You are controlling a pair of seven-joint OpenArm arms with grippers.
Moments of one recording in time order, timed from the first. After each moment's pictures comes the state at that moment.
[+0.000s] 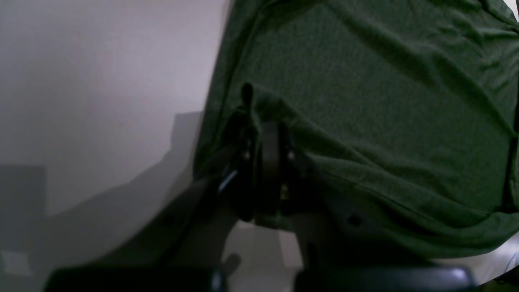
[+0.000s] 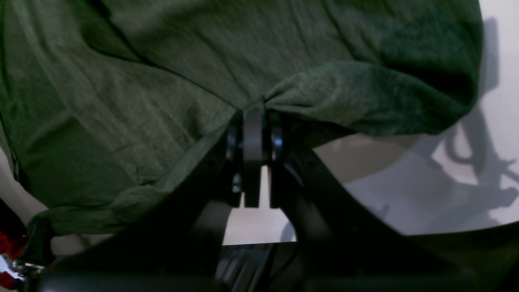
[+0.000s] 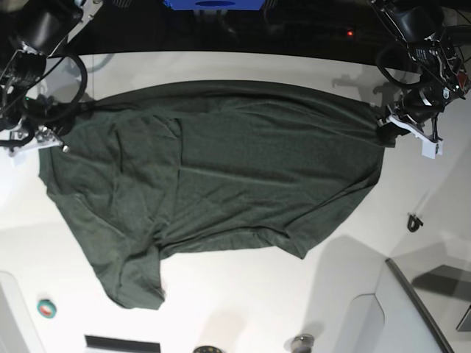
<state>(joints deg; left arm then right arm) 3.9 -14.0 -43.8 64.9 -28.2 -41.1 47.9 1.0 0.7 44.9 82.4 21.0 10.1 -77.0</state>
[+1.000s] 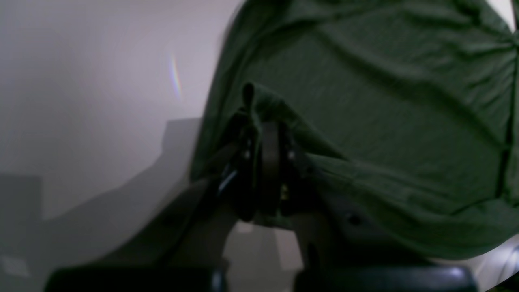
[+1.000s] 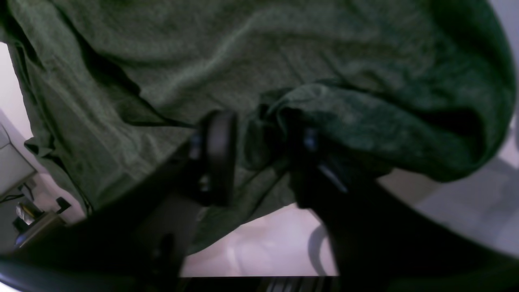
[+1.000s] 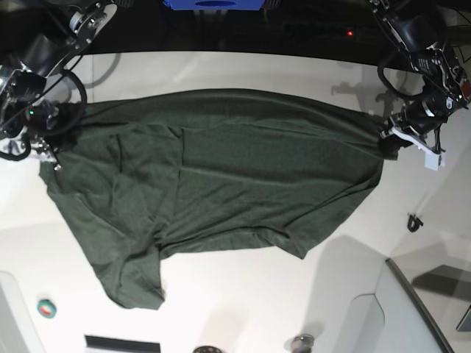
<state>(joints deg) 0.8 -14.2 -44.0 65.0 -28.4 -41.1 49.5 7.0 1.0 50.4 72.3 20.8 3.2 -72.0</state>
